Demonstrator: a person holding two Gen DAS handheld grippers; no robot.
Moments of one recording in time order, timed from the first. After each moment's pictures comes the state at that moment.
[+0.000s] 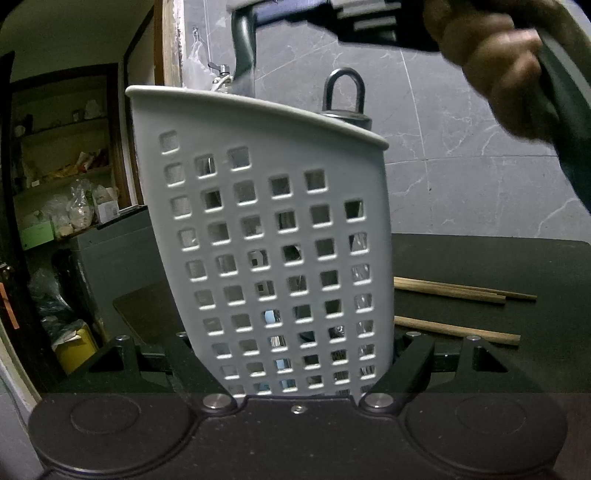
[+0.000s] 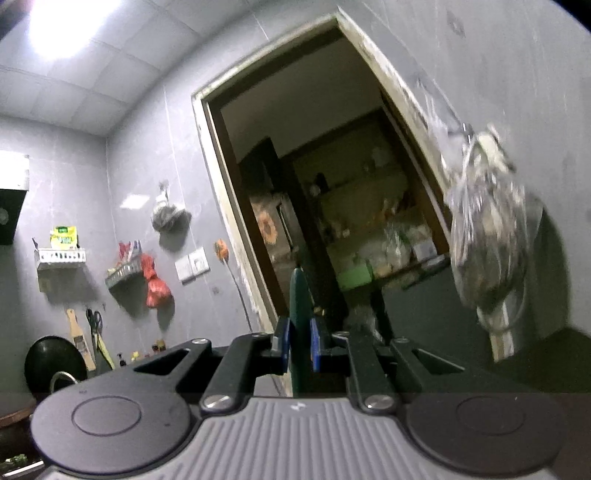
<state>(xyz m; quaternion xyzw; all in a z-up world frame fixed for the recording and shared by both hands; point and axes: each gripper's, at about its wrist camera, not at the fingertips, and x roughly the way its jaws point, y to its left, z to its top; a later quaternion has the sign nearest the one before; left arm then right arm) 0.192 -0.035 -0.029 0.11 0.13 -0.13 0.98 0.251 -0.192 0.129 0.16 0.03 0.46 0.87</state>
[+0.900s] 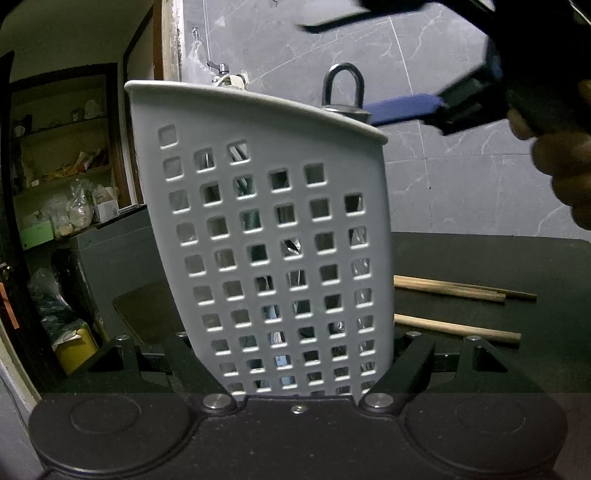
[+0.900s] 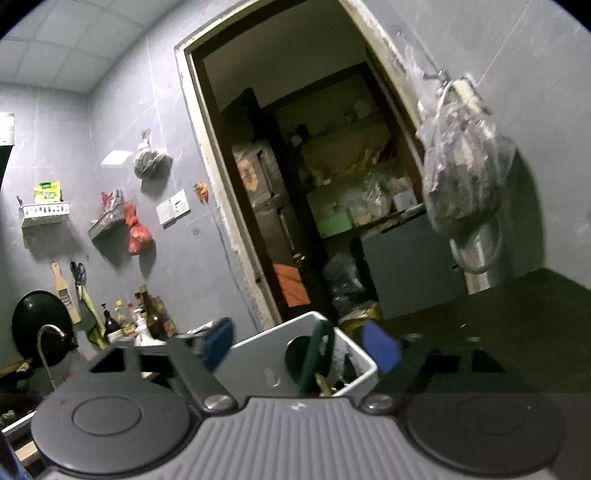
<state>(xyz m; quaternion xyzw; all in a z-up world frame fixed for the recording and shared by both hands) 0.192 -0.032 -0.029 0.11 0.13 -0.13 0.98 0.226 -0.209 0.068 0.13 0.10 0.43 0.89</state>
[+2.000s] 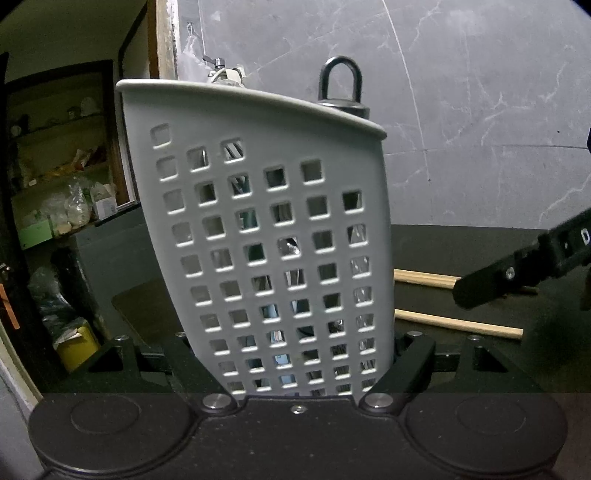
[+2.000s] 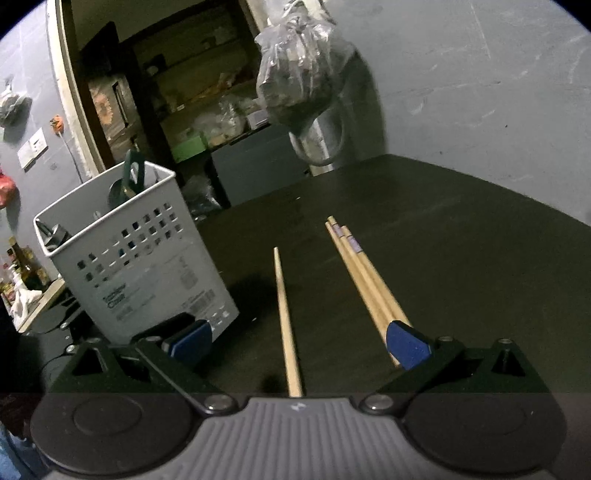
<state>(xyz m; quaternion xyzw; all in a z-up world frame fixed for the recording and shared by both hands) 0.198 -0.037 -0.025 0.12 0.14 -0.13 0.97 0.196 -0.248 -0.030 0.10 0.27 0.22 0.93</state>
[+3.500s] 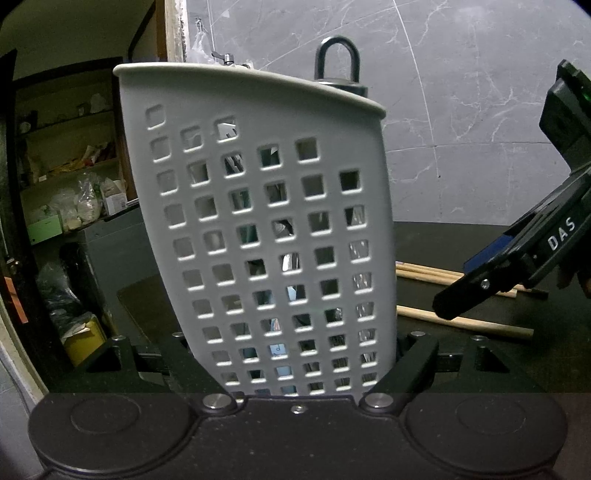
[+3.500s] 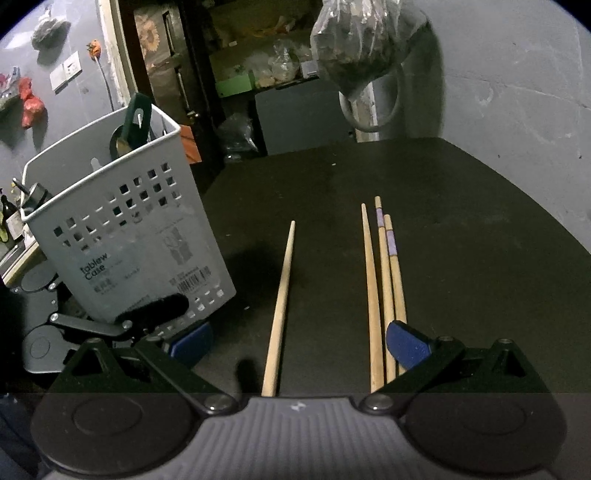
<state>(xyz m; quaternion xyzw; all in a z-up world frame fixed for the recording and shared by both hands) 0.197 -0.044 -0.034 0.12 0.14 -0.11 0.98 0.240 -0.238 -0.017 -0.01 0.32 0.29 0.90</state>
